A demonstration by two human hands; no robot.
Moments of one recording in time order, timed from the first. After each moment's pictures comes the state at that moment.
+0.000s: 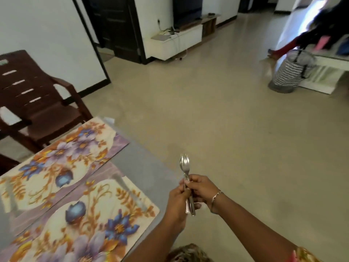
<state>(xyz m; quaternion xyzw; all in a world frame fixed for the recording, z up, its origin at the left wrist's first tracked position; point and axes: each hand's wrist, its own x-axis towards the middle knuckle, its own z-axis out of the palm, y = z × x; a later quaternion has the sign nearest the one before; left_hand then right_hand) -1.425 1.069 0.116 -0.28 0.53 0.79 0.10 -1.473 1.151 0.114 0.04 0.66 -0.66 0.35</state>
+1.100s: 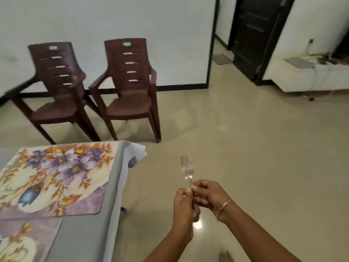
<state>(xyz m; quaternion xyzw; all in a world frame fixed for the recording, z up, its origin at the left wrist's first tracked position) -1.882 1.016 0.093 -0.46 0.41 0.74 -0.27 -1.979 1.042 0.110 -0.16 0.59 -0.55 0.57</state>
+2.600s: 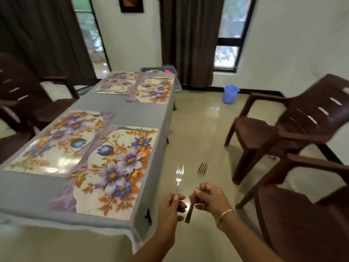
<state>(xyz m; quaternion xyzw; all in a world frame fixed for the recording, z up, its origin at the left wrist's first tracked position) -1.974 0.502 0.117 -0.68 -0.05 0.25 -0.69 -2.003 0.376 0.142 -0.63 0.28 0.00 0.73</state>
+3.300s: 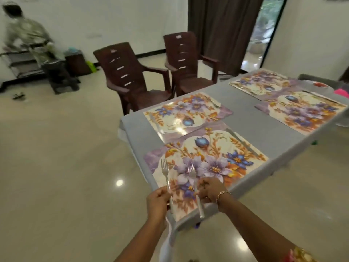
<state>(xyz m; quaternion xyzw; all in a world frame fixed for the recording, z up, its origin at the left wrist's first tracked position) -1.907 0.593 0.098 -0.53 -0.45 -0.12 -0.71 -1.788 0.472 0.095 -0.78 -0.03 0.39 0.49</state>
